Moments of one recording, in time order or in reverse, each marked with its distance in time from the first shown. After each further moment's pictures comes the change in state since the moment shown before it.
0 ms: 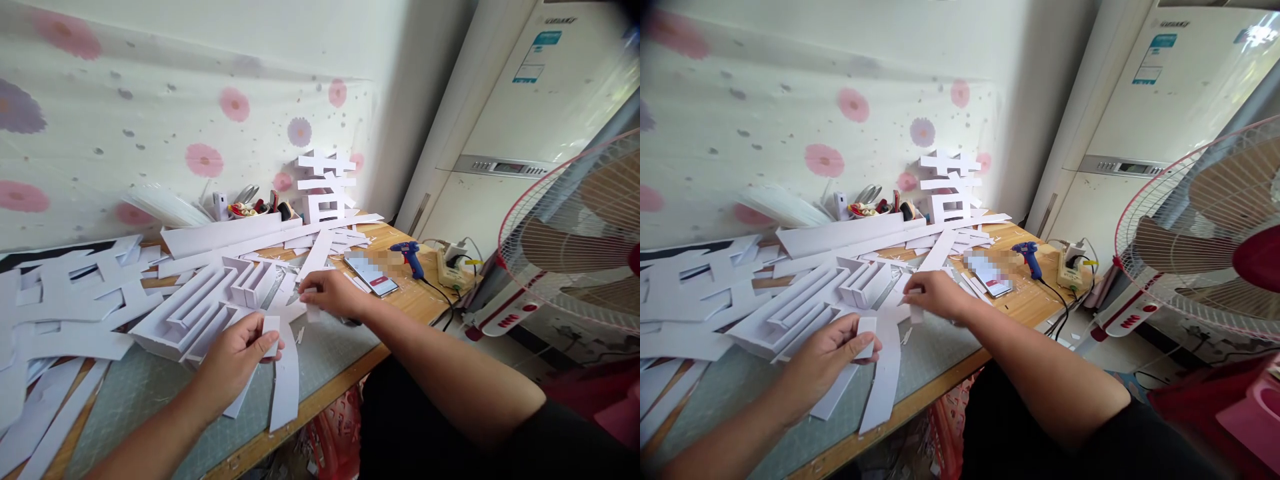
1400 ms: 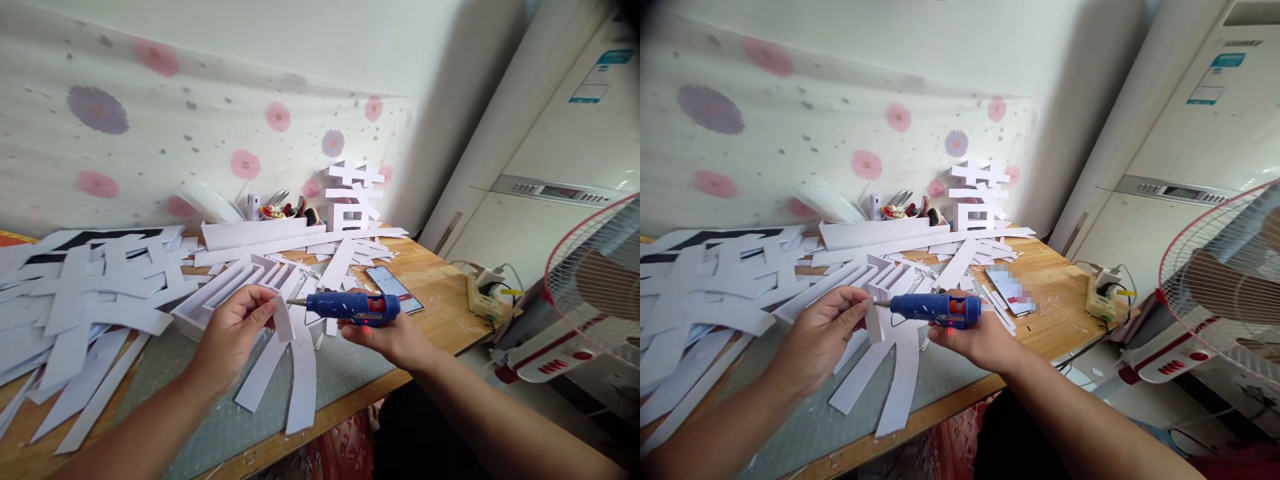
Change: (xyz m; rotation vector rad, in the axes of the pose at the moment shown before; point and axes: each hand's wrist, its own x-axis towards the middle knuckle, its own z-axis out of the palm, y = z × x) left_hand 0.003 0.004 -0.022 -0.255 0.291 0.275; right_hand -0.051 -0.021 -0.011 0.507 0.055 -0.124
